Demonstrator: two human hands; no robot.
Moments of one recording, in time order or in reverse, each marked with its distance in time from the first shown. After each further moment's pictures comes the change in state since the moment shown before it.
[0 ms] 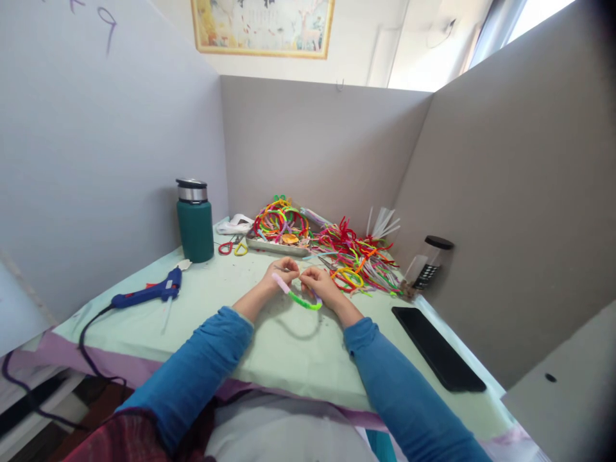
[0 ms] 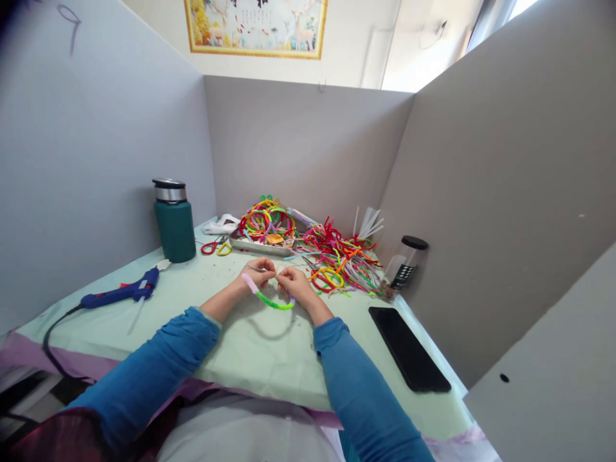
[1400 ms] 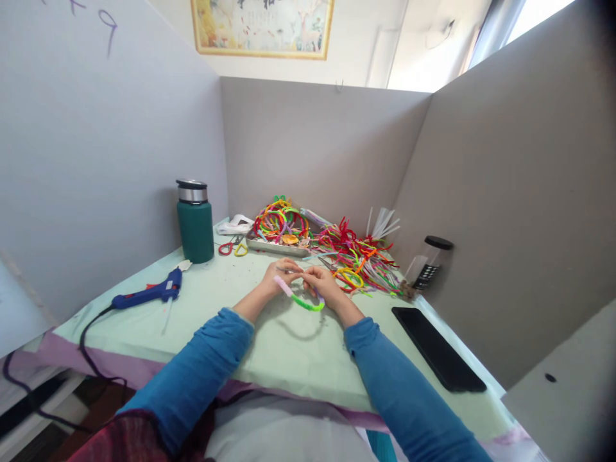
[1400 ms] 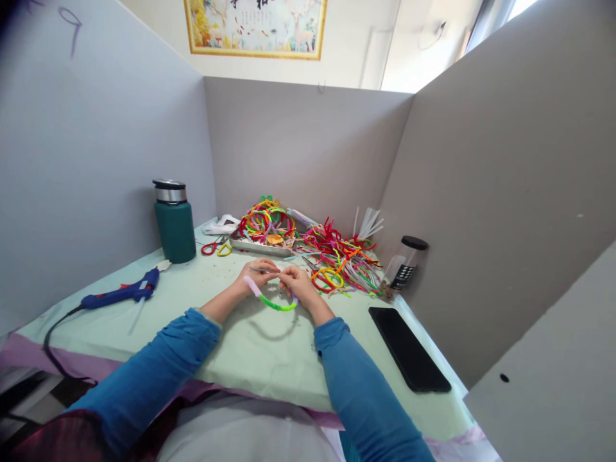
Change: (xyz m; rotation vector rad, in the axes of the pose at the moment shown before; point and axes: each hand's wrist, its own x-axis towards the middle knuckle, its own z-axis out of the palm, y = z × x) left_hand 0.000 0.006 -0.004 0.352 0.077 0.259; right_hand 0.001 0.001 -0.003 0.091 0.007 -0.026
